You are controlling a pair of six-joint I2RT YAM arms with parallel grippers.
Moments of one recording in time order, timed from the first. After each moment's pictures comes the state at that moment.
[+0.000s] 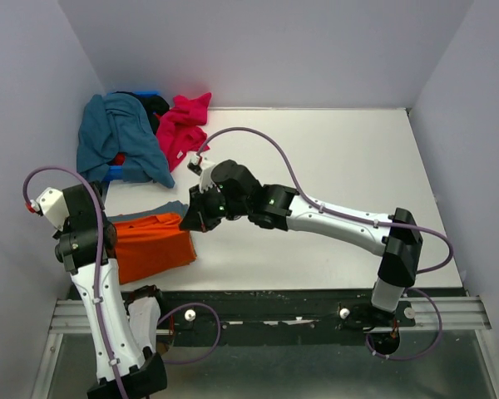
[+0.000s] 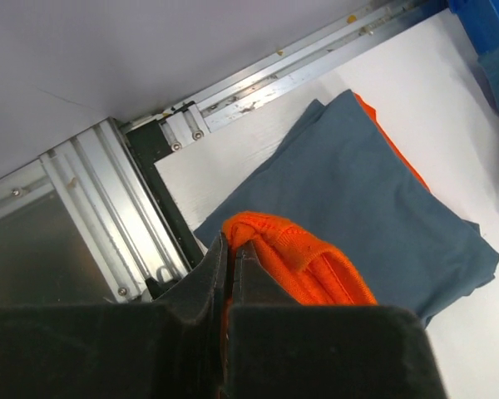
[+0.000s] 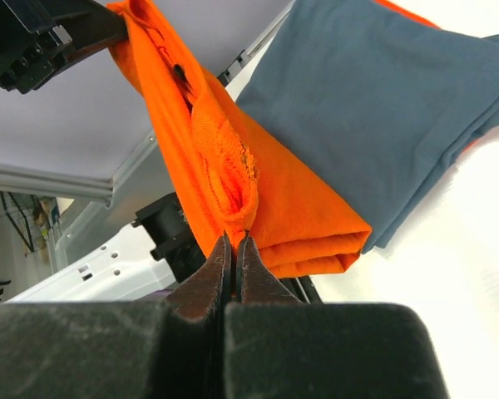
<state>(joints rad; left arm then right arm) 0.35 0.77 1.12 -1.19 -0.50 -0.55 1.13 1.78 1.60 -0.25 -0.24 0.56</state>
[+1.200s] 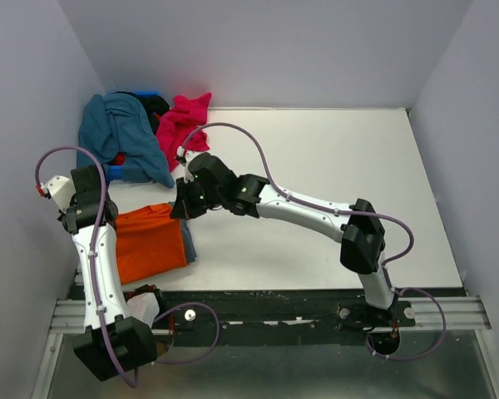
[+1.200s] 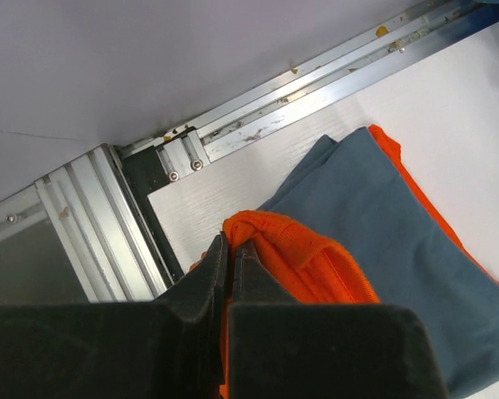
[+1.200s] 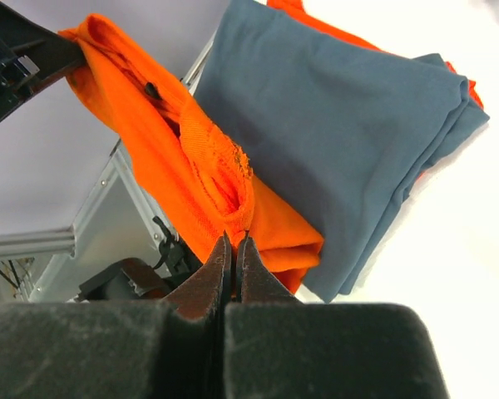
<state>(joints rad) 0.36 0.96 1.02 -1.00 -0.60 -0.54 1.10 2.03 1.84 -0.34 -0.17 0.60</state>
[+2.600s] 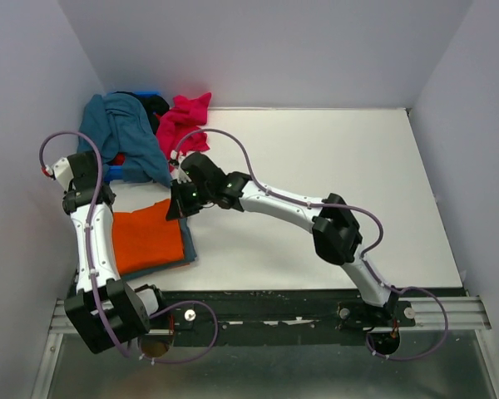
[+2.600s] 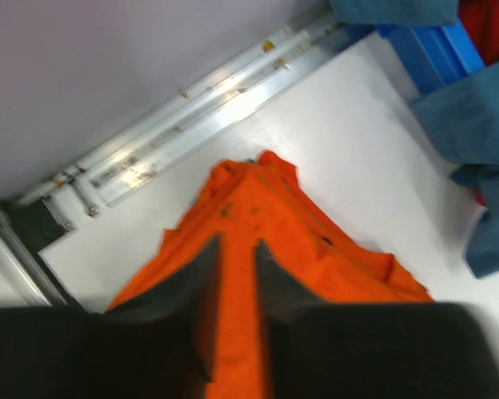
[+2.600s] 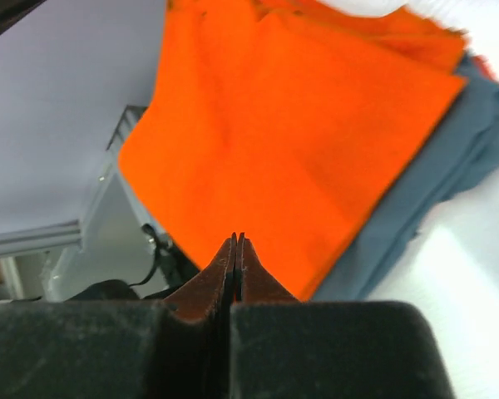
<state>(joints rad) 0.38 1.15 1.05 -0.74 -0.41 -0.49 1.04 2.26 2.02 -0.35 -0.33 0.63</state>
